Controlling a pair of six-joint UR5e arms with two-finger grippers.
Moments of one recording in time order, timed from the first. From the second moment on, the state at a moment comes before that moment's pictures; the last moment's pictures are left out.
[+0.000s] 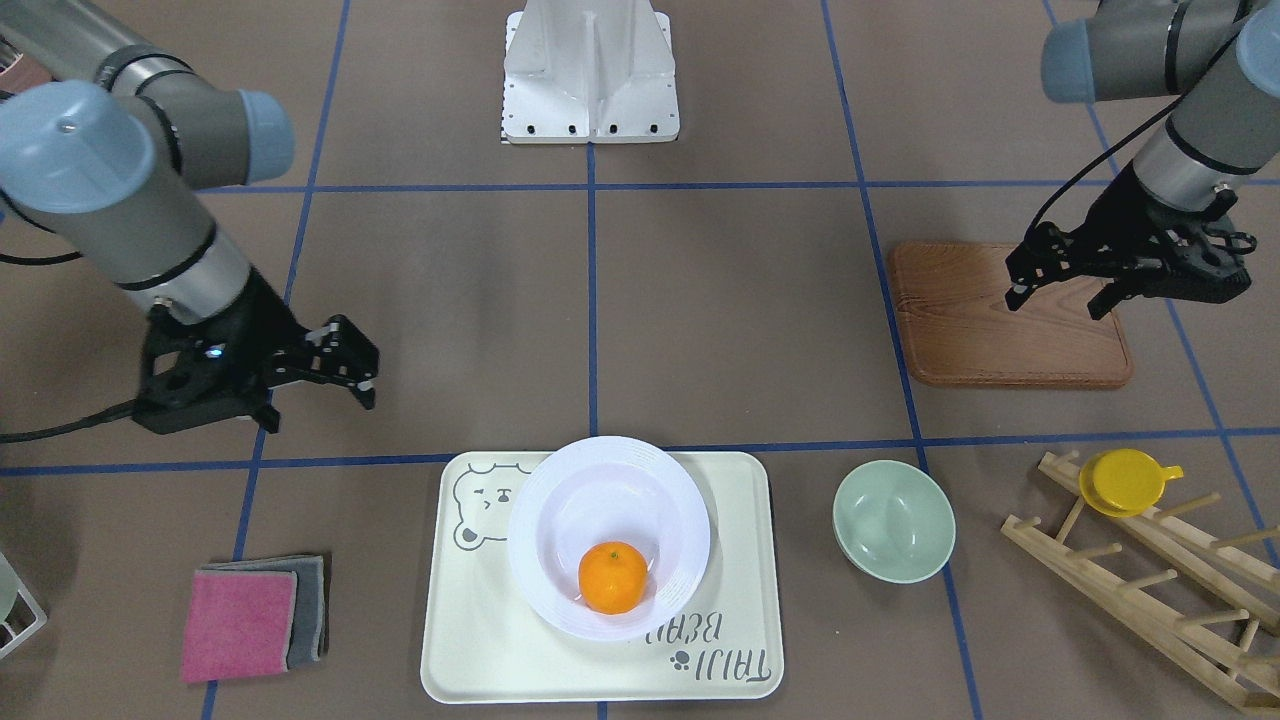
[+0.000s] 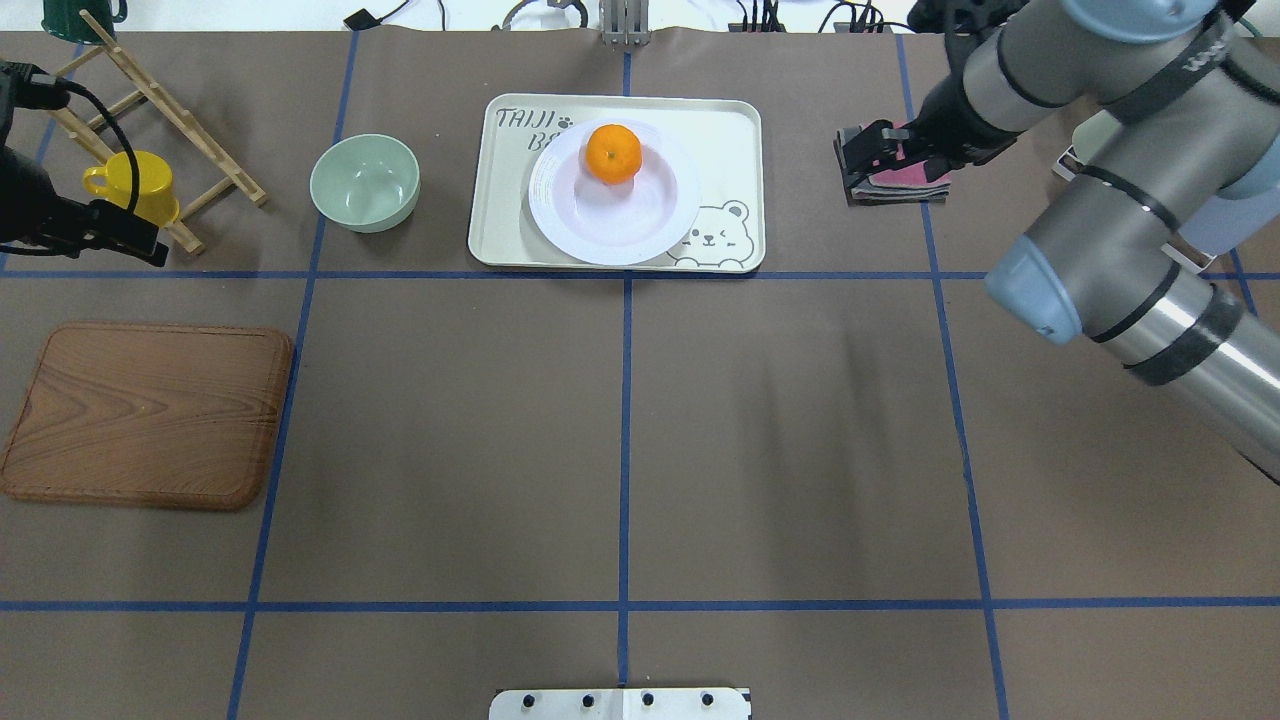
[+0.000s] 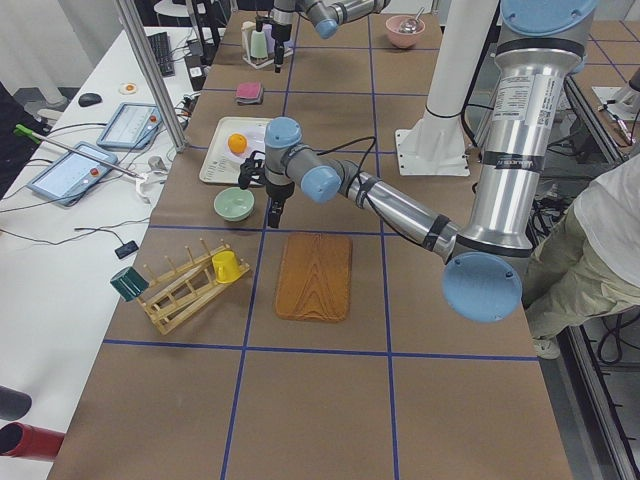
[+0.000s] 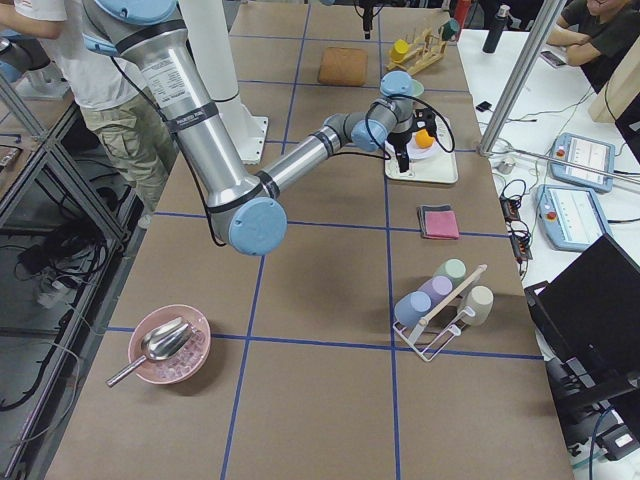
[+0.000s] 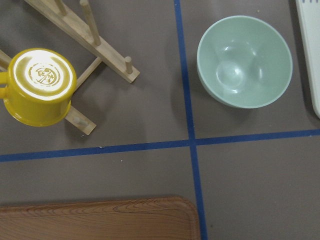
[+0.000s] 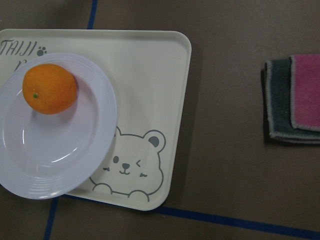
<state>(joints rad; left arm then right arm) -1.10 -1.68 -1.90 -1.77 -2.20 -0.58 1.02 -1.11 1.69 -1.34 2.18 0.72</state>
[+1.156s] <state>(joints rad) -1.35 -1.54 -1.84 -1.68 -2.24 -0.05 1.52 -1.64 1.80 -1.58 2.32 0.06</state>
